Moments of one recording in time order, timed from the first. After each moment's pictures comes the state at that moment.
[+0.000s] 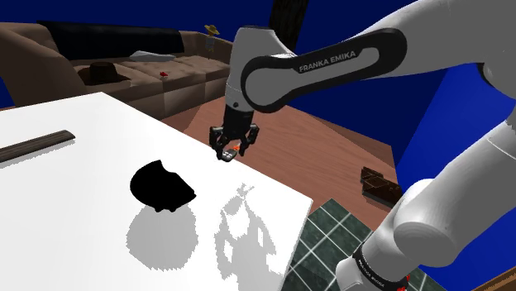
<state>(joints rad) 0.09 -0.14 0.35 -2.26 0.05 2.16 0.59</state>
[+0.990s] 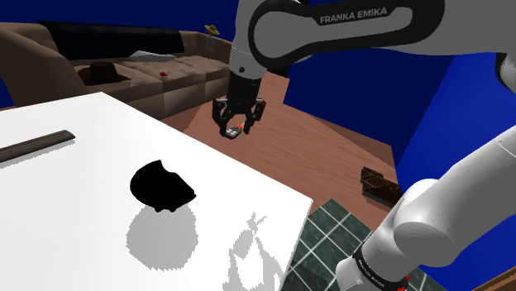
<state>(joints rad) 0.08 -0.20 0.34 -2.12 0.07 1.95 0.58</state>
